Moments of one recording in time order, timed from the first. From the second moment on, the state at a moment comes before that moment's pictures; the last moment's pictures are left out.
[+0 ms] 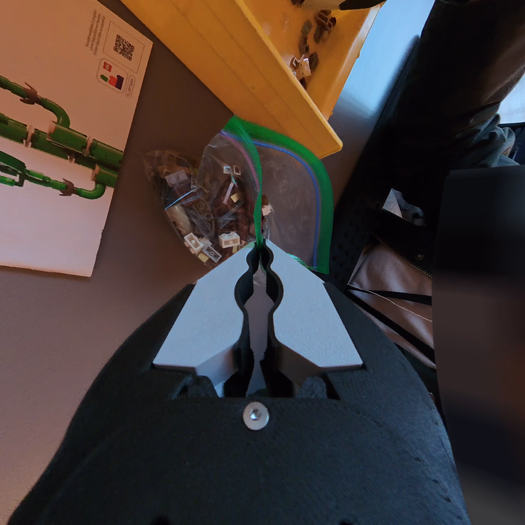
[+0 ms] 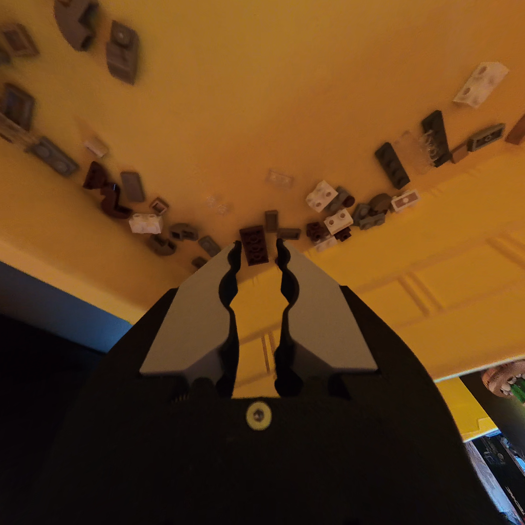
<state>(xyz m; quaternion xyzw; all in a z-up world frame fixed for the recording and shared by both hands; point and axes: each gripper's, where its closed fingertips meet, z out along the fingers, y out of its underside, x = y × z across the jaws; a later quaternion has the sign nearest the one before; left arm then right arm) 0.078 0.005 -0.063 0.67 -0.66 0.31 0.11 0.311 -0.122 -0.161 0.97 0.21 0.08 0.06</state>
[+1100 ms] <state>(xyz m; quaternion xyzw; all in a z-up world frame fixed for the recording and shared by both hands) 0.097 0.116 -0.013 0.55 -0.51 0.37 -0.54 0.094 -0.021 0.026 0.76 0.38 -0.15 -0.51</state>
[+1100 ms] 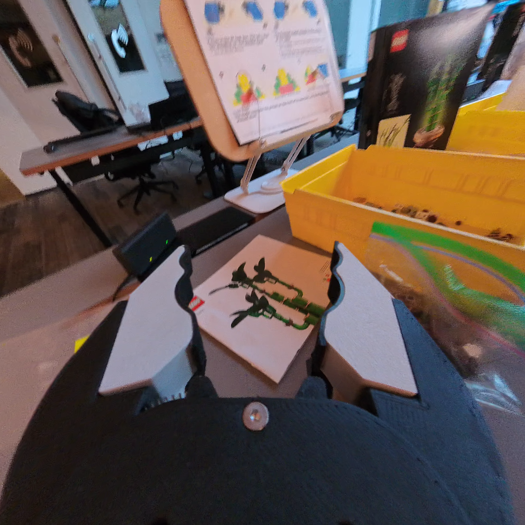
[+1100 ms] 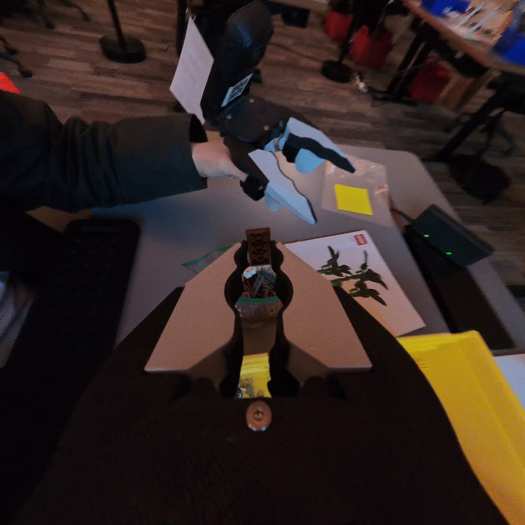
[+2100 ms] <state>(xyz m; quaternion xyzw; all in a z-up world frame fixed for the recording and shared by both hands) 0.100 0.159 -0.093 0.61 -0.48 0.28 -0.56 0.328 -0.071 -0.150 1.00 -0.03 0.06 -0.07</state>
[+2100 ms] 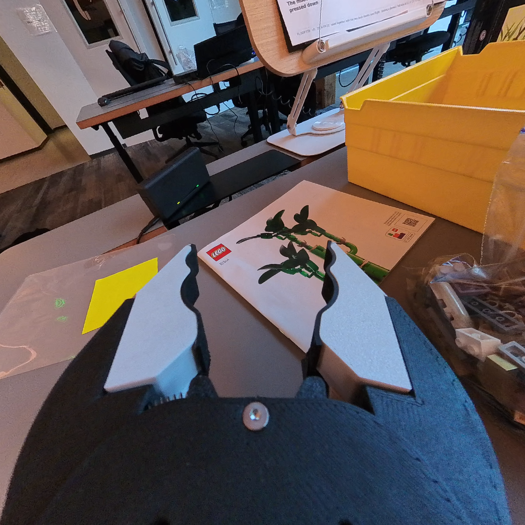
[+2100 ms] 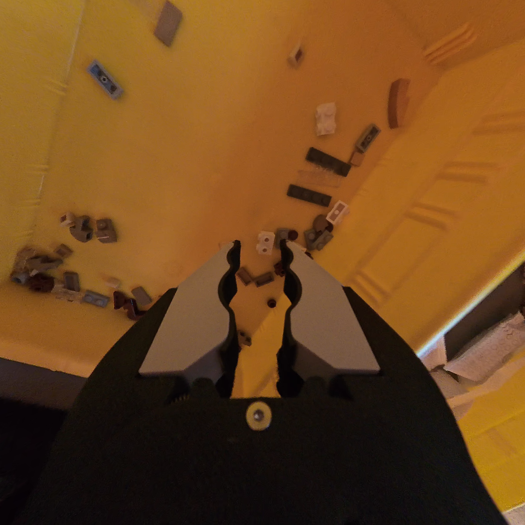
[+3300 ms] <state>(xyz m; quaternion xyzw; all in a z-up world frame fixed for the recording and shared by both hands) 0.103 0.155 -0.095 0.61 -0.50 0.27 -0.56 0.226 -0.053 -0.130 0.97 0.22 -0.04 -0.13</state>
